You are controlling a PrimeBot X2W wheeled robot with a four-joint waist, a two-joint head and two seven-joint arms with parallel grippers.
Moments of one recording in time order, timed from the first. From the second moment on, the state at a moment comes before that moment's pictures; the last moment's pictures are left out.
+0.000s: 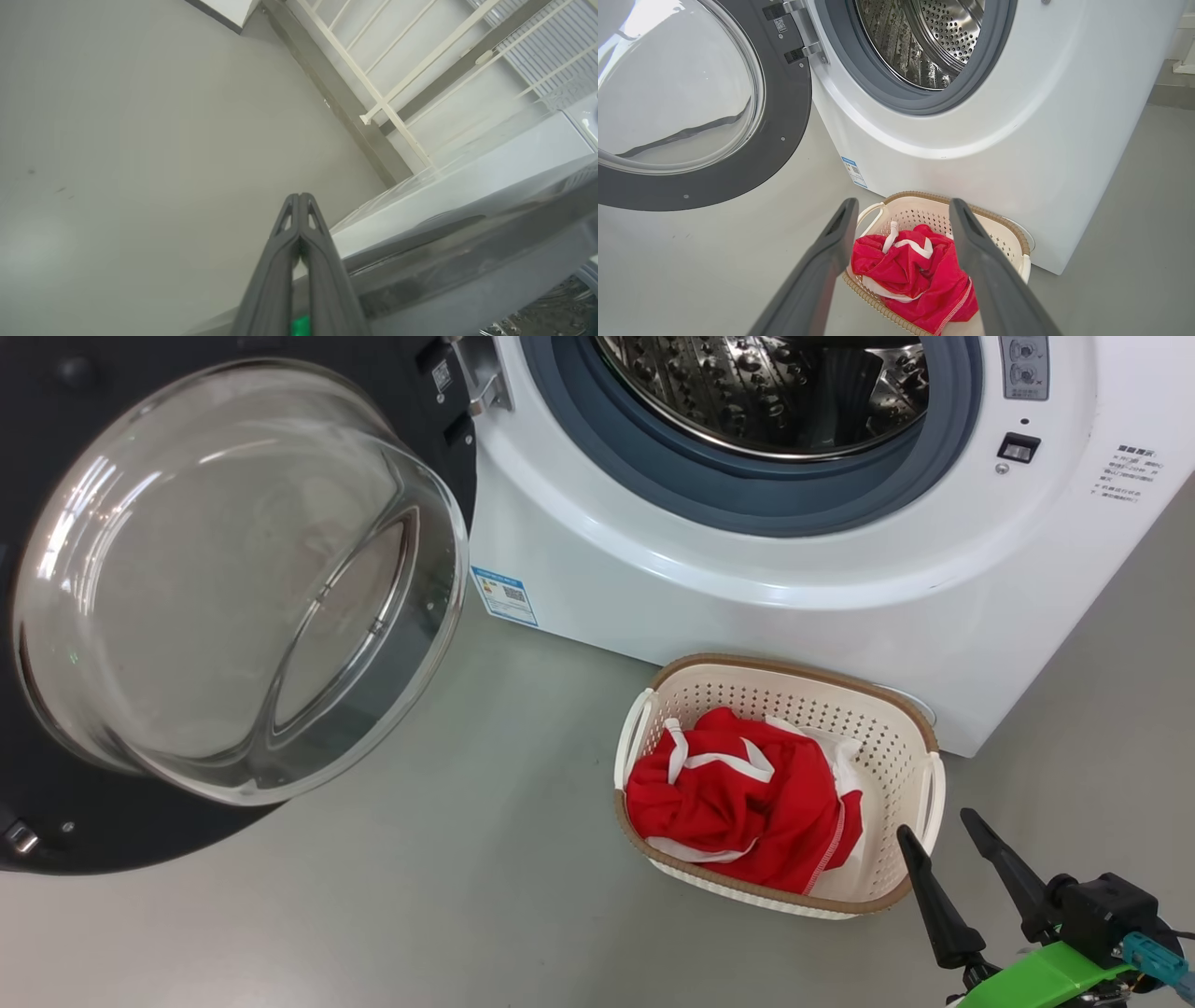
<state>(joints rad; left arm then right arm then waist) -0.74 0.58 0.37 0.84 -1.04 -0.13 0.49 0.01 -0.22 0.14 0.25 0.43 0.12 -0.26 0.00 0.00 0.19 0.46</state>
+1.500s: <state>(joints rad) -0.41 0.58 0.14 0.16 -1.47 -0.12 0.87 0.02 -0.21 0.14 0.25 0.43 0.12 -0.26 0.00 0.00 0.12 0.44</state>
